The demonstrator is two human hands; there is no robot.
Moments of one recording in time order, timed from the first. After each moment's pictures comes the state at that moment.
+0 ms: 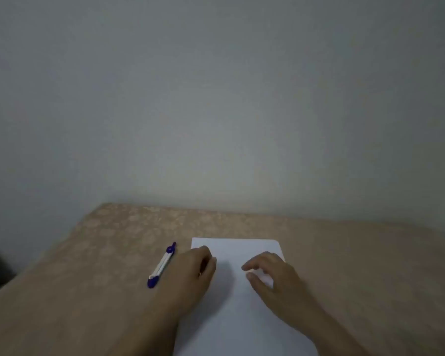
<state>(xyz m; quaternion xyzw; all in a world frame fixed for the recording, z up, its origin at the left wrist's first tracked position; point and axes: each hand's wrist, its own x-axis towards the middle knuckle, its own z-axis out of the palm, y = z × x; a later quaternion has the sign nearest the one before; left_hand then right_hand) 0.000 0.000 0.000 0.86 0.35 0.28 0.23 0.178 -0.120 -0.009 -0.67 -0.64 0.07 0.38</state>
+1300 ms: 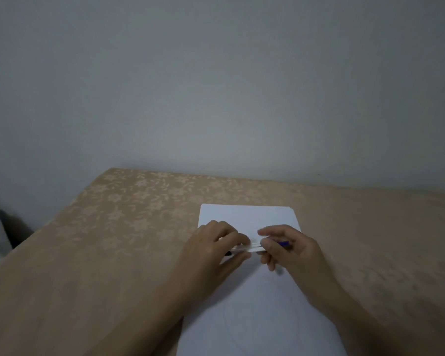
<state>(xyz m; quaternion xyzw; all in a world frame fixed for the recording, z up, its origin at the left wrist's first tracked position) -0.004 -0.019 -0.004 0.92 0.14 0.36 0.09 0.164 -0.125 -0.003 -0.57 -0.43 0.35 0.61</state>
